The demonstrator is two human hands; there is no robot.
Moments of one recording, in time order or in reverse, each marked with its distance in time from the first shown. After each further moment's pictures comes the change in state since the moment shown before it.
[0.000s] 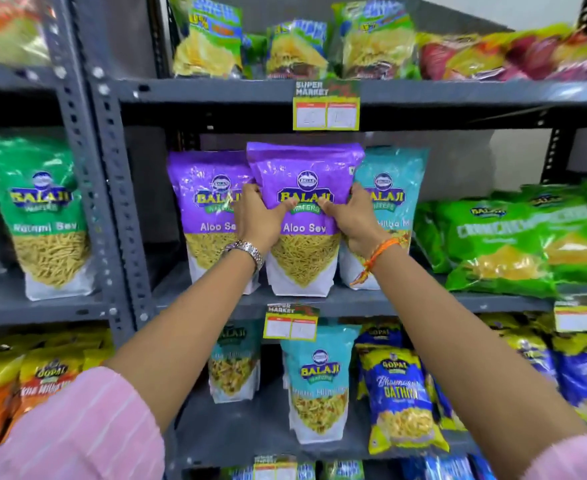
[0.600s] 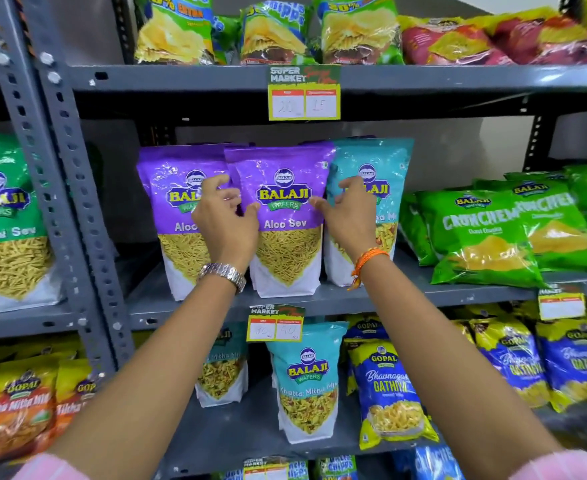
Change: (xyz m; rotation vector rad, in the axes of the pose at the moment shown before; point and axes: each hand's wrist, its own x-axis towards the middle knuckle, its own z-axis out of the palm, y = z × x) left_hand -0.022 0.004 -0.008 -0.083 0.189 0.052; right_hand 0.006 0.014 -0.024 -0.563 0.229 -0.173
